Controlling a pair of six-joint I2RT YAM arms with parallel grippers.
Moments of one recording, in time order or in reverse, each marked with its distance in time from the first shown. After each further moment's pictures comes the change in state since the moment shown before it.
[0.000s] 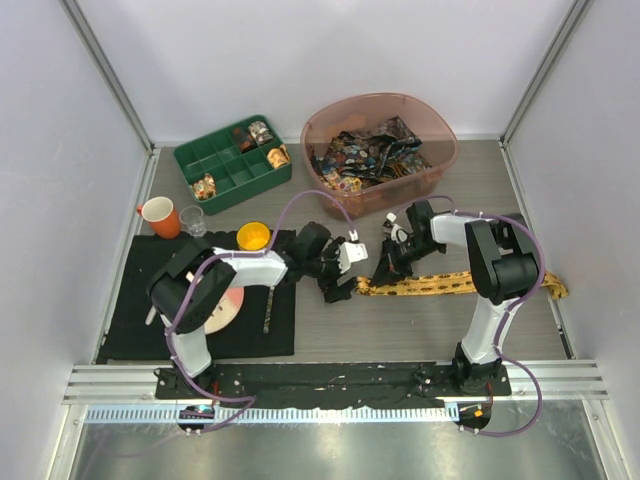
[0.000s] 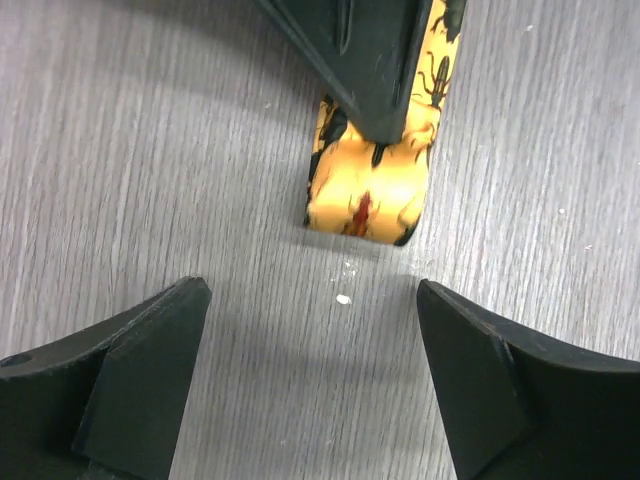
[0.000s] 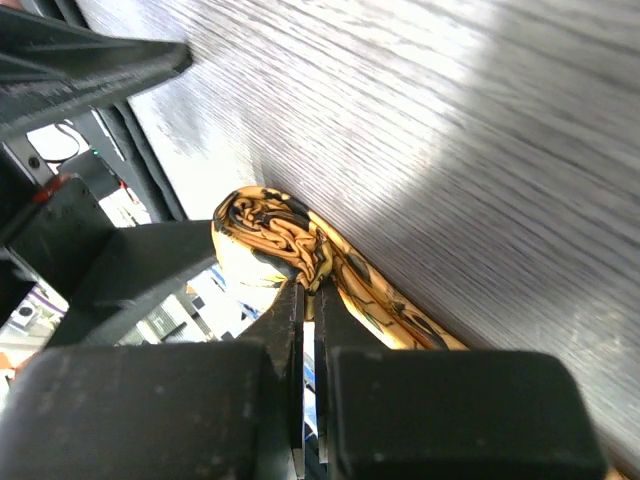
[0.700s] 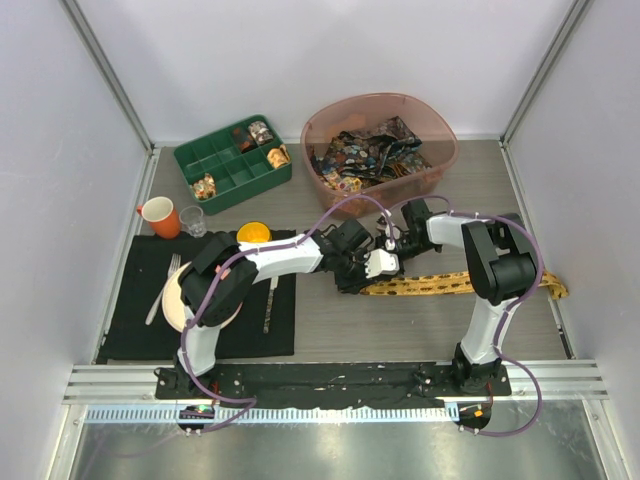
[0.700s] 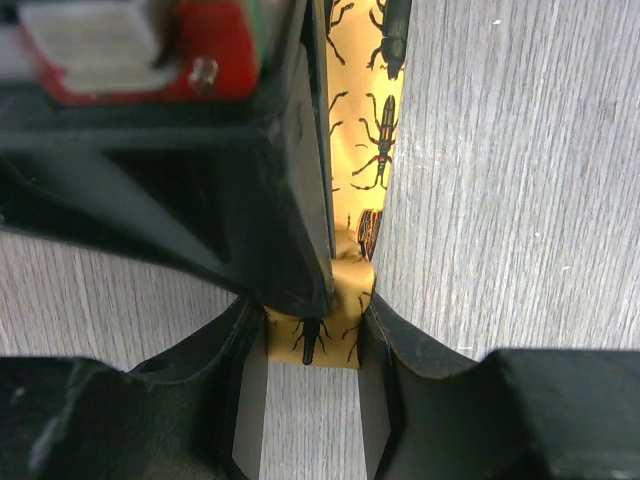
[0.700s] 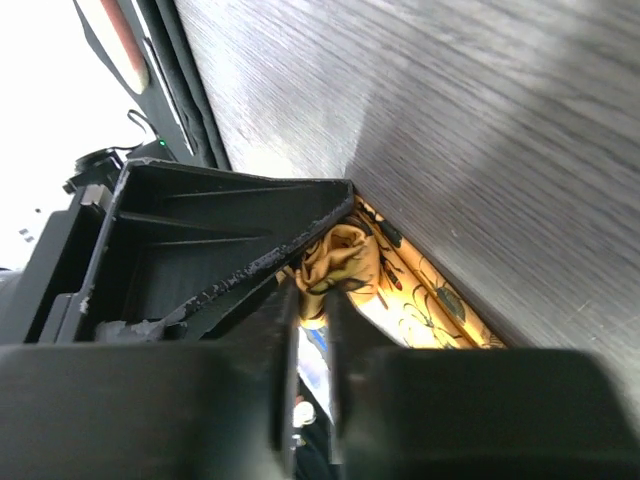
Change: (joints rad) left arm -0.114 0.157 0.365 -0.472 -0.133 0.145; right arm 0.028 -0.001 0.004 0.079 -0.134 0.086
